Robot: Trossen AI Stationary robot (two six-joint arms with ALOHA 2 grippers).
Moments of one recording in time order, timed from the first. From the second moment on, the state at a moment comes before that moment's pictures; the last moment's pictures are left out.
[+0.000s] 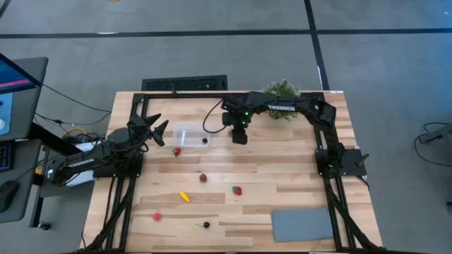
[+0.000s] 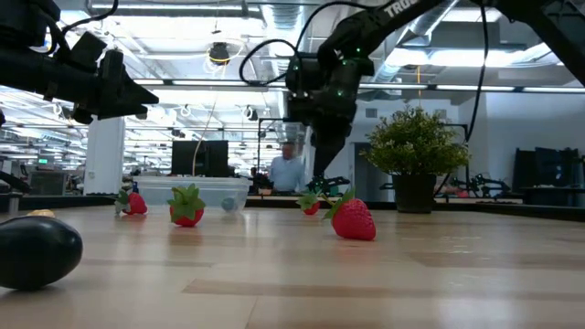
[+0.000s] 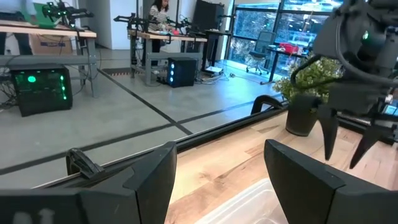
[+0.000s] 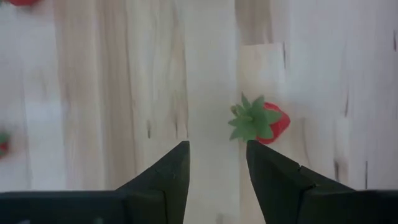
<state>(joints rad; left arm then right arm) 0.30 0.01 0.06 -0.10 -0.50 -0.18 -0.34 2.07 1.65 -0.92 -0.26 -0.34</state>
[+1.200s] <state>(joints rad) 0.30 0.01 0.06 -0.10 -0.50 -0.18 -0.34 2.07 1.64 -0.80 -0.15 -0.34</state>
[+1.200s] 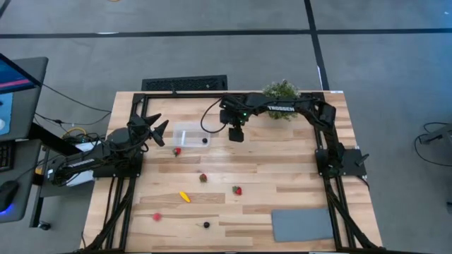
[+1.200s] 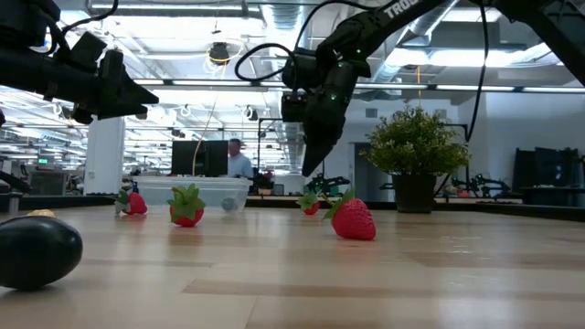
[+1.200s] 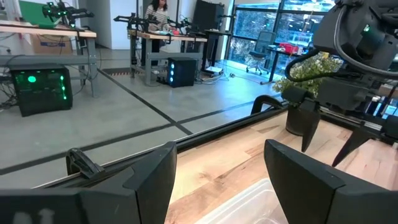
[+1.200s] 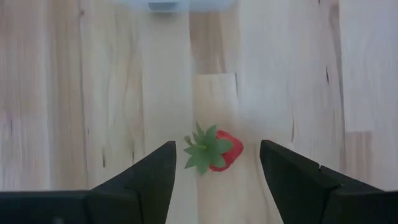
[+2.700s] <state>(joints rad) 0.30 0.01 0.06 -0.10 -0.50 -0.18 -0.33 2.15 1.58 -0.76 -0.02 -0.30</state>
